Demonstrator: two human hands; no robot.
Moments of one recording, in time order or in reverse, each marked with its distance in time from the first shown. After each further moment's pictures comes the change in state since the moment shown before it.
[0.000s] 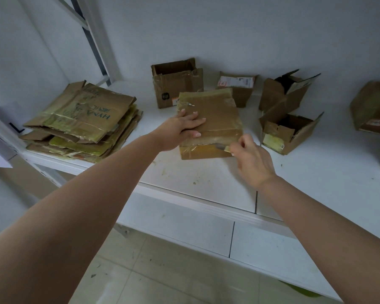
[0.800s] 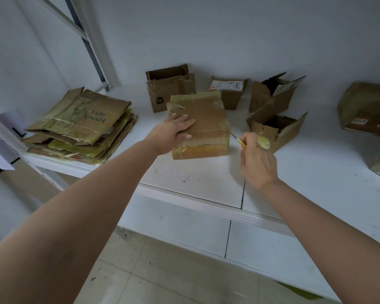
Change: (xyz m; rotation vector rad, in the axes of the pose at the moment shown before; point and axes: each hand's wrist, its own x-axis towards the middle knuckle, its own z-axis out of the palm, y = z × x) left_hand -0.004 0.017 0.009 0.142 0.076 -0.051; right_hand -0.023 0.018 -0.020 0.132 0.038 0.342
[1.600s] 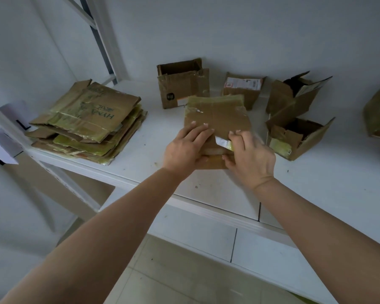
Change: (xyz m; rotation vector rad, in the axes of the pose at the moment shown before) left_hand -0.021 0.008 0.048 0.186 0.368 0.064; right_hand 0.029 -0.025 0.044 -0.313 0.305 -0.373
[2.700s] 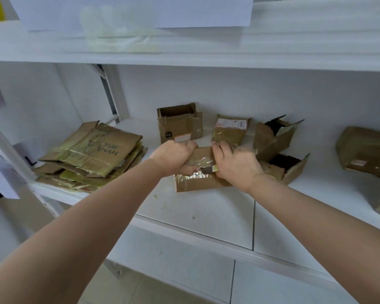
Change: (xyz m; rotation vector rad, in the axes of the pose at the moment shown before) left_hand 0.060 -0.028 -0.075 0.310 -0.188 0.237; right_hand 0.068 0.003 -0.045 -0.386 -0.012 -0.328
